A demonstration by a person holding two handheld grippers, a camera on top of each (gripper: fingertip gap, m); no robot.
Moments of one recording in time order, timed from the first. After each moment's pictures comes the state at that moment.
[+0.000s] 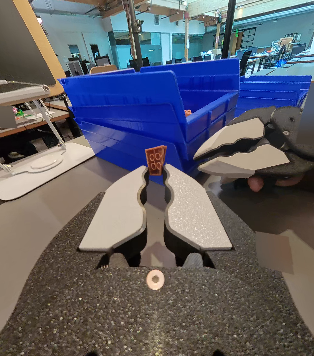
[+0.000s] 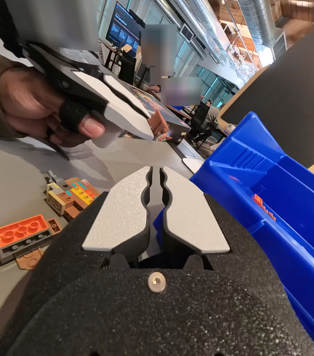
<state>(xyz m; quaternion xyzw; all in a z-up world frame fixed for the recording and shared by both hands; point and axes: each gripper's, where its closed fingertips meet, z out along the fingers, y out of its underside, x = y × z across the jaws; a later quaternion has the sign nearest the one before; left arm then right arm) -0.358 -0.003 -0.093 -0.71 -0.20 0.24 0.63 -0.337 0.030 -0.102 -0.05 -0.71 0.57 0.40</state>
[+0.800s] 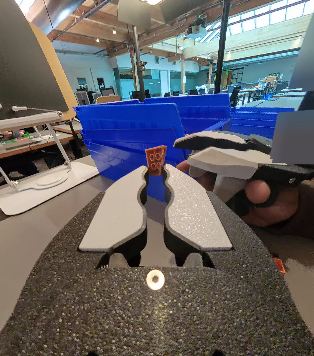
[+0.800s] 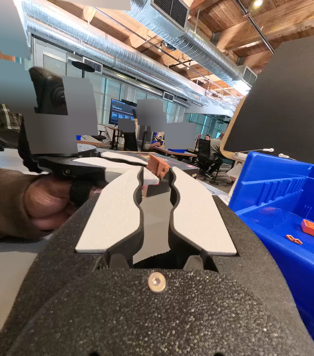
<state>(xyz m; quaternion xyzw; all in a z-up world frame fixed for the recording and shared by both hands) -0.353 -0.012 -0.070 -0.66 -0.18 0.25 0.69 -0.337 -0.010 -0.052 -0.12 -0.59 0.73 0.32</state>
